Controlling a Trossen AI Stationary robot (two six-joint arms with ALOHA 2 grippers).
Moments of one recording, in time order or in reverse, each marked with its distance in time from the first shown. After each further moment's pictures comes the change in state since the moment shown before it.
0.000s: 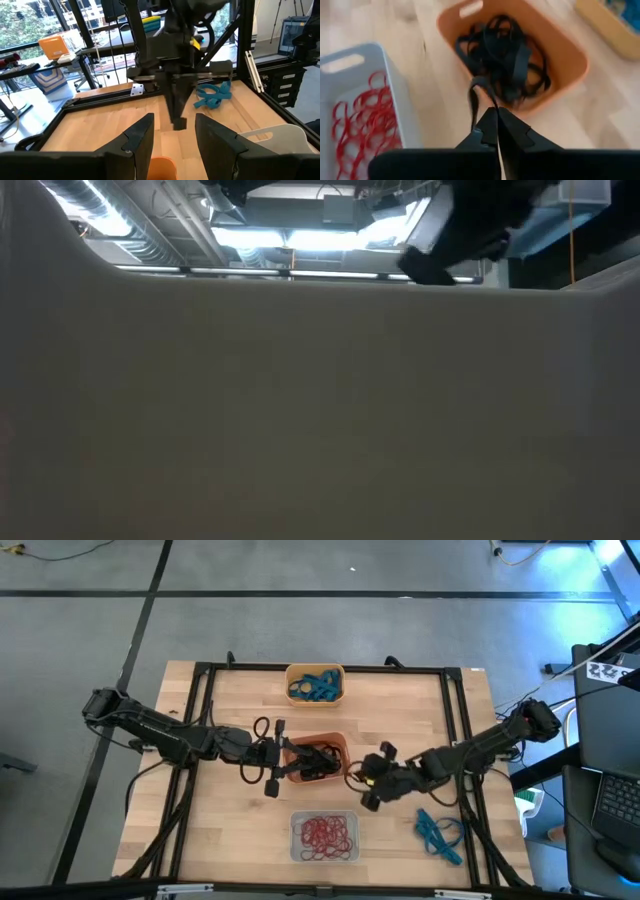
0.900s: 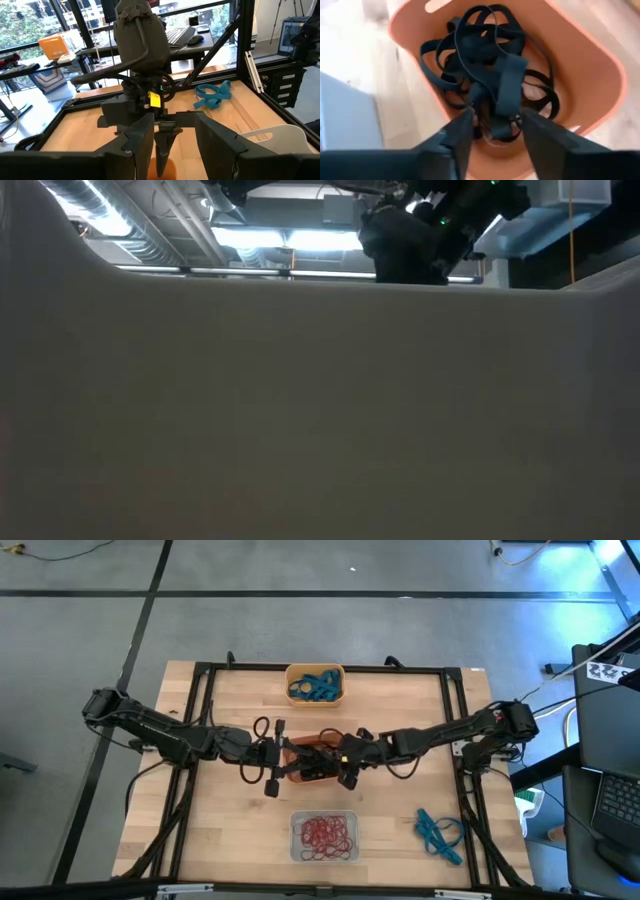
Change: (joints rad) left arm 0.000 0.000 0.000 0.001 0.000 0.000; right arm -0.295 0.174 -0.001 0.221 -0.289 -0.150
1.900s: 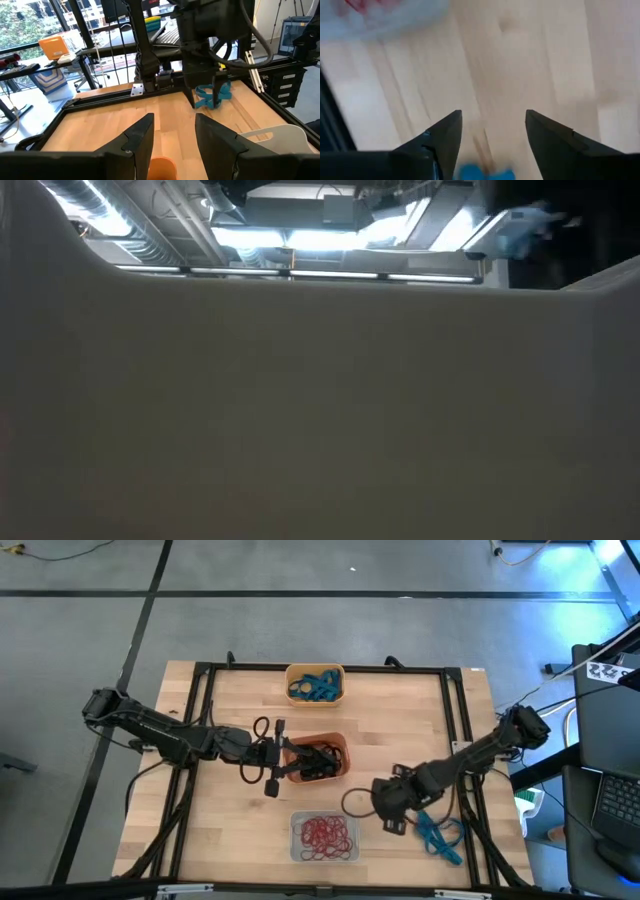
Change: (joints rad) left arm 0.001 0.000 0.000 0.000 0.000 0.002; right arm 0.375 -0.047 0.154 -0.693 -0.162 0.248
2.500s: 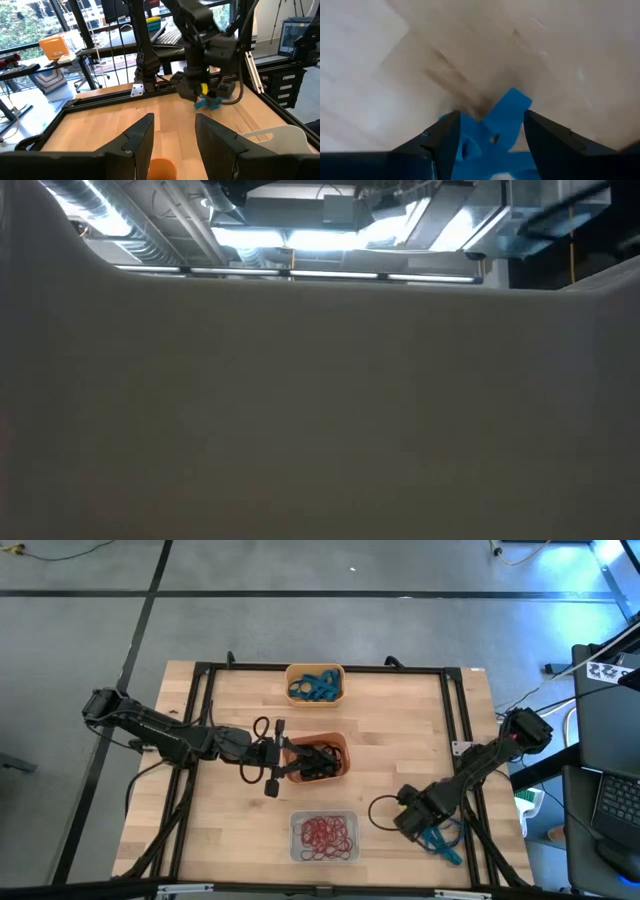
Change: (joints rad) left arm 0.000 0.000 0.000 0.002 0.000 -0.001; right arm 0.167 0.001 -0.295 0.065 -0.179 0.666
